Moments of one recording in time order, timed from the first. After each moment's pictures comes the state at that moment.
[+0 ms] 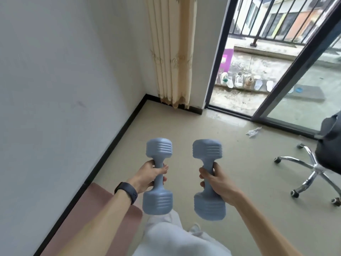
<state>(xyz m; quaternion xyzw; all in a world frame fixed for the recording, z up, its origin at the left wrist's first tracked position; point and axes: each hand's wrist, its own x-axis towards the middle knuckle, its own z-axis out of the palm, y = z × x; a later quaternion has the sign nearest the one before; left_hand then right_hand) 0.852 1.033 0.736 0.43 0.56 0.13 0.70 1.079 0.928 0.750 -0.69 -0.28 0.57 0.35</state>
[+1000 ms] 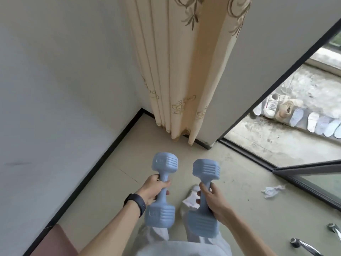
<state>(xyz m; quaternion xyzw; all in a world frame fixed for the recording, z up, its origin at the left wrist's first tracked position) 1.104 1.562 0.603 0.28 0.65 0.07 0.71 1.319 1.489 0.618 -0.70 -0.12 0.65 0.27</state>
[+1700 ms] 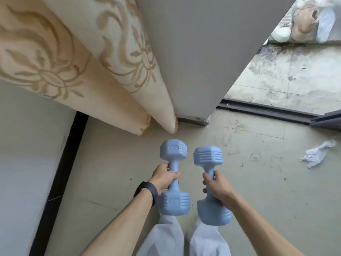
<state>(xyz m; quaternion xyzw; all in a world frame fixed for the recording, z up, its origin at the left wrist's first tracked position) 1.262 1.703 0.191 0.38 0.65 -0.12 0.65 1.423 1.588 0.200 -0.76 -0.06 0.62 0.21</state>
